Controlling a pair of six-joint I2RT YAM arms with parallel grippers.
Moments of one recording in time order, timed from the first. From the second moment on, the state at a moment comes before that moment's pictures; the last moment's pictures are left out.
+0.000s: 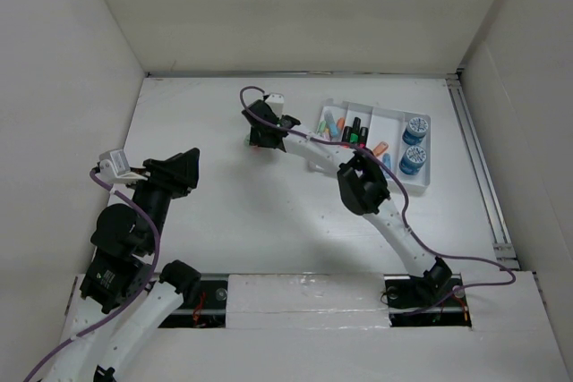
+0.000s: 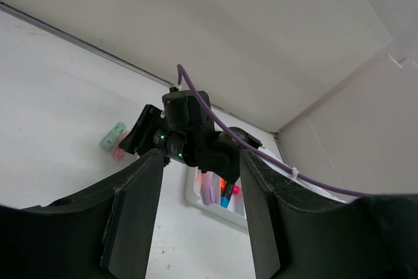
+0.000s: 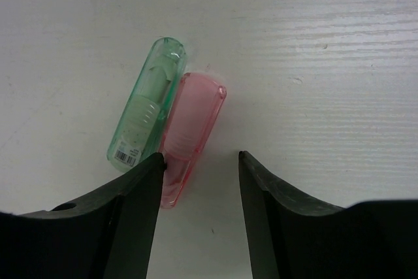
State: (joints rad) left arm -0.52 0.34 0.82 -0.37 -0.38 -0.64; right arm 0.81 2.60 2.36 -0.60 0.44 0.72
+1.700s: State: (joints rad) left arm -0.52 0.33 0.82 -0.37 -0.37 -0.64; right arm 0.81 2.61 2.39 -0.66 0.39 0.72
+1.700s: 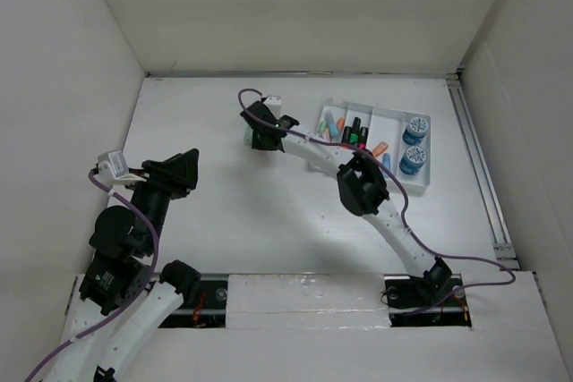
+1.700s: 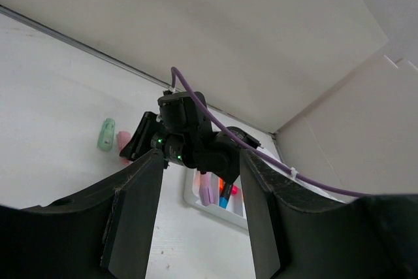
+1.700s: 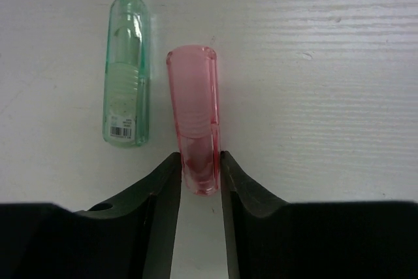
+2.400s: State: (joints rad) left arm -0.52 0.32 0.82 -0.37 -0.37 -0.64; right arm 0.82 2.39 1.98 -0.54 0.50 0.72
